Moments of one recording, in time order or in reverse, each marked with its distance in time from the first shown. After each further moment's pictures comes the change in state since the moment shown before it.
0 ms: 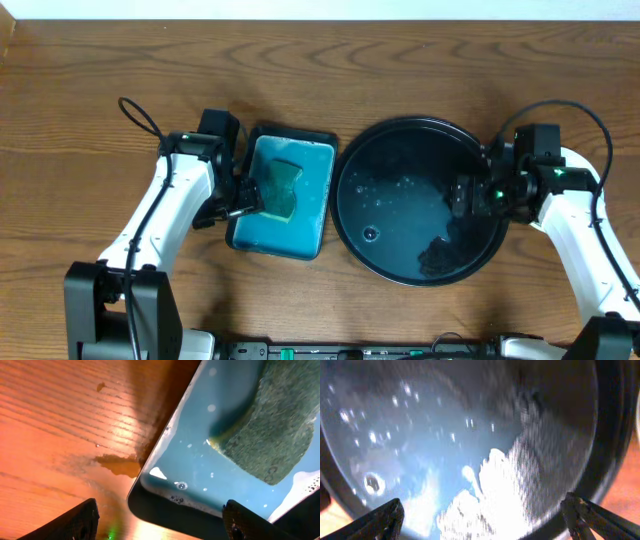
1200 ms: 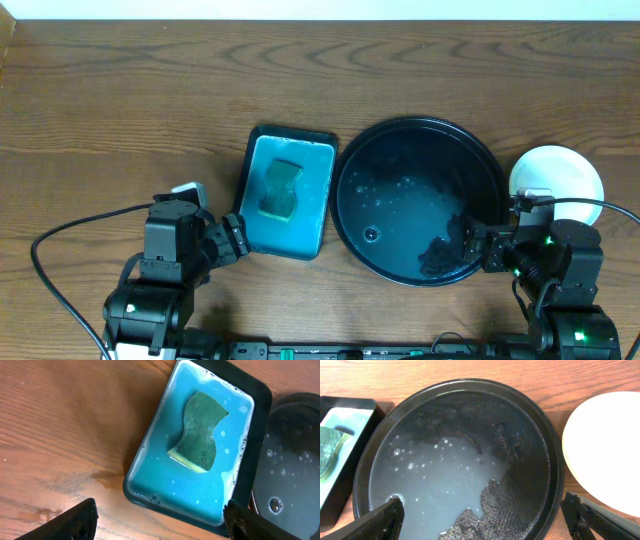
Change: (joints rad) left arm -0.003 -0.881 -0.397 0.217 0.011 -0.027; right arm 0.013 -0.851 -0.365 0.180 0.055 -0.006
